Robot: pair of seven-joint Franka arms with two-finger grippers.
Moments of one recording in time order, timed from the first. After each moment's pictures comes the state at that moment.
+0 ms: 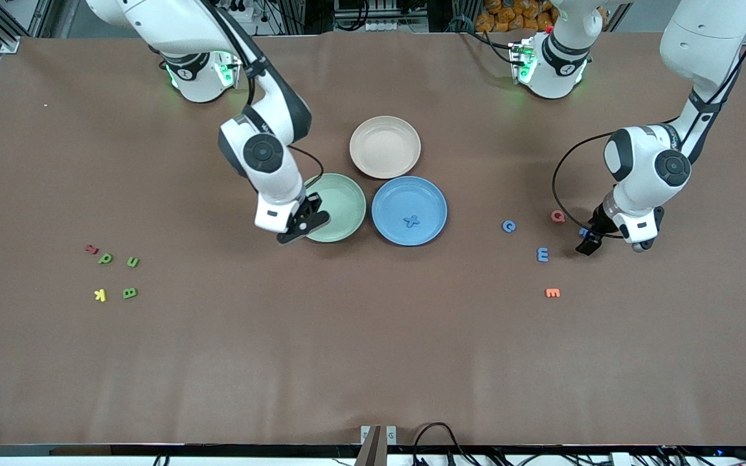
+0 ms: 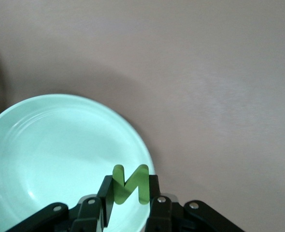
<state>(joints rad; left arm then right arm) 0.10 0.37 -0.06 -2.41 -0.03 2.85 -0.94 0.53 0.41 0.09 -2.02 -0.05 2.40 0.13</state>
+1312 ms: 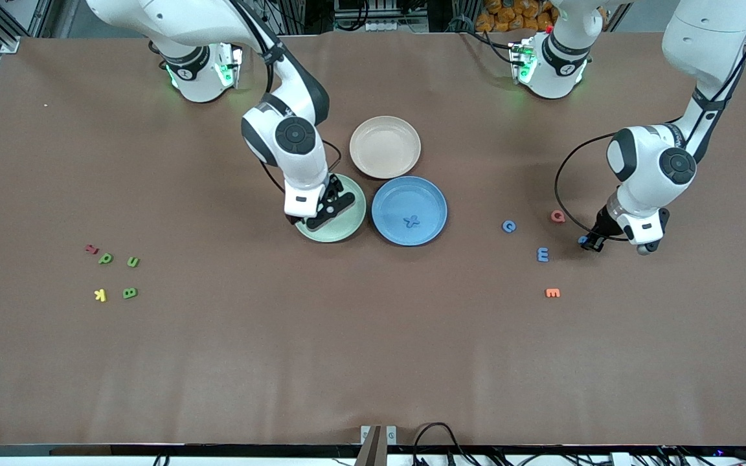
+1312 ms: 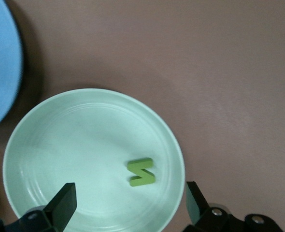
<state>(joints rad) 0.10 0.35 -0.06 -2.39 -0.03 2.86 -0.92 0.57 0.42 0.12 -1.99 -0.12 2.37 0.13</state>
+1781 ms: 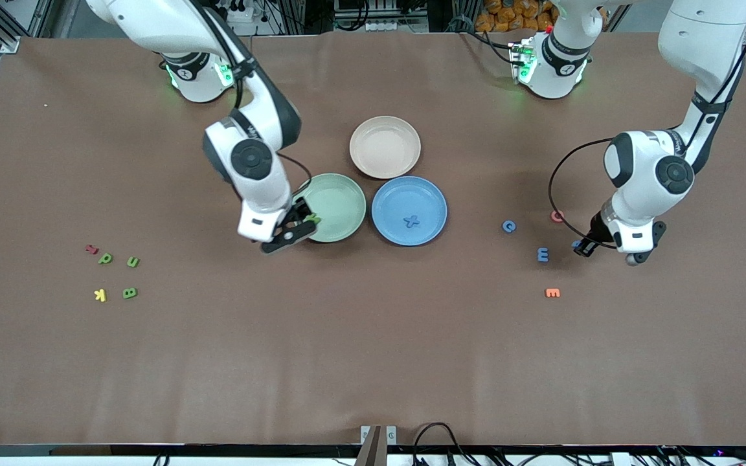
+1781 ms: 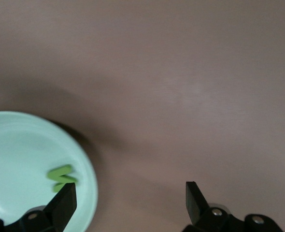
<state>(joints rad) 0.04 0.34 -0.07 -2.29 -0.03 2.70 -0.82 0.49 0.39 0.04 -1.95 -0.12 2.30 0.13</state>
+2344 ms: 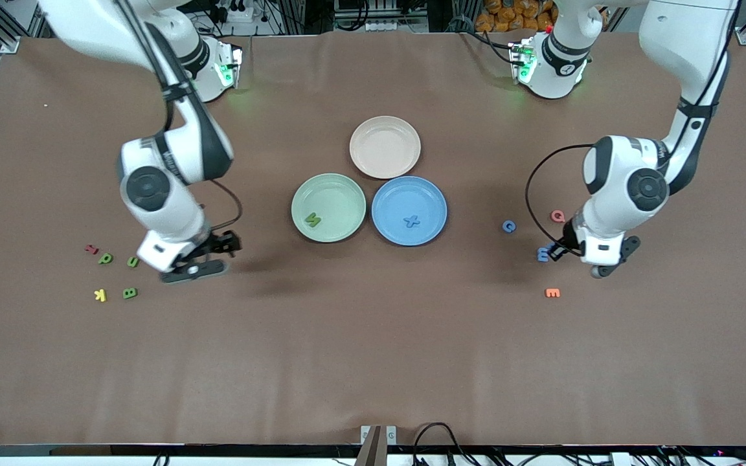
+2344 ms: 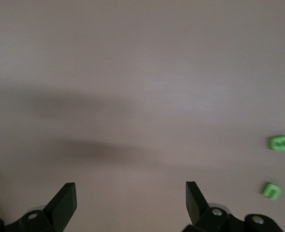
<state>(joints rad) -0.11 0.34 -0.08 -2.15 -0.03 2.50 -0.82 0.31 0.35 -0.07 -1.94 -0.12 2.30 0.13</state>
